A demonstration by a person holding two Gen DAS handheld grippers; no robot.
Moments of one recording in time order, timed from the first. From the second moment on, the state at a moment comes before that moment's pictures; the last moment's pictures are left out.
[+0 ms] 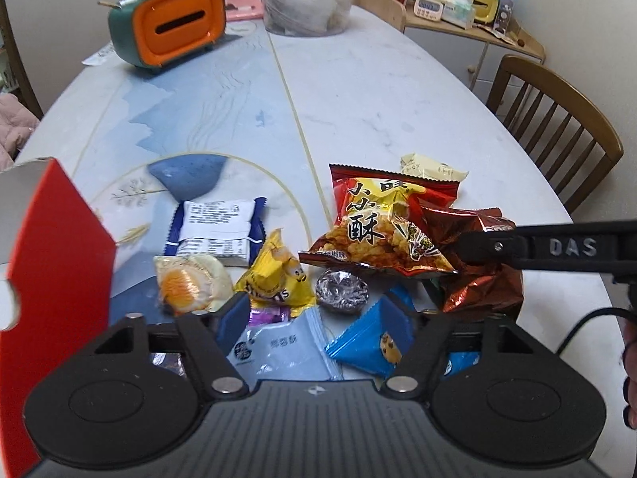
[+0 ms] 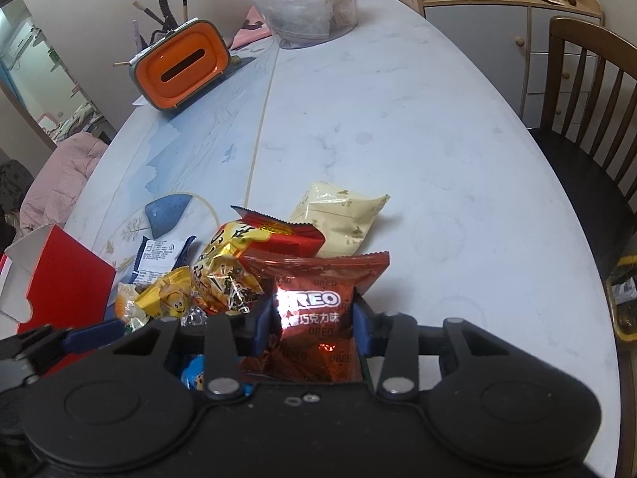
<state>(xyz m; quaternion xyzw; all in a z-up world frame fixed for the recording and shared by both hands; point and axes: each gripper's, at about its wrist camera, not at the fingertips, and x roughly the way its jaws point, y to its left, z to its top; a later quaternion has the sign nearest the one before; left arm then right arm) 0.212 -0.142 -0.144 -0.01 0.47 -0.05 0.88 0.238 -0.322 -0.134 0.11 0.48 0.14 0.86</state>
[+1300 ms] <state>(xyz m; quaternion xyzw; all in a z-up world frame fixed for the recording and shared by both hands) 0.192 -0.123 -0.103 -0.06 0.49 -0.04 0.87 0.200 -0.329 -0.092 0.10 0.44 0.15 0.88</state>
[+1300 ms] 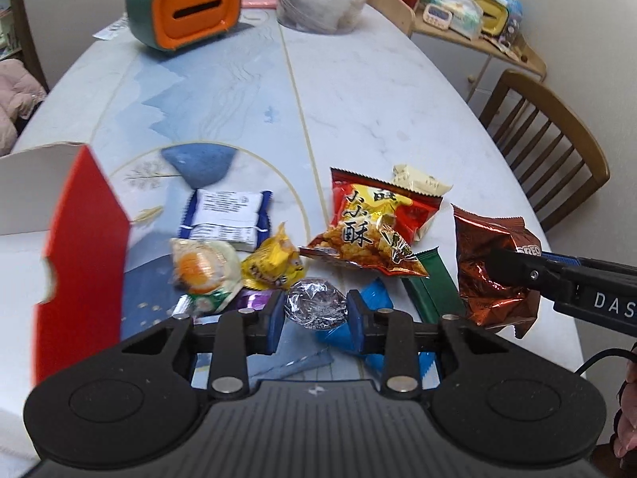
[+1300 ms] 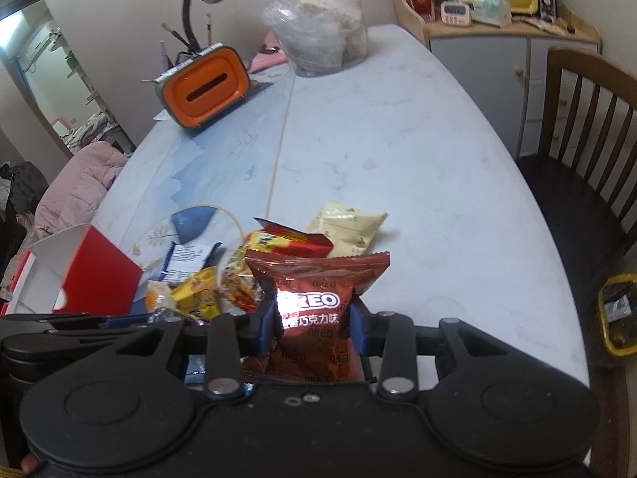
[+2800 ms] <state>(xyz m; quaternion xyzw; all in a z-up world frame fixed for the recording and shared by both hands) 0.104 0.176 -0.035 -0.11 0.44 0.07 0.89 0.146 -0.009 -0.023 -0.03 0.42 0.30 0.86</state>
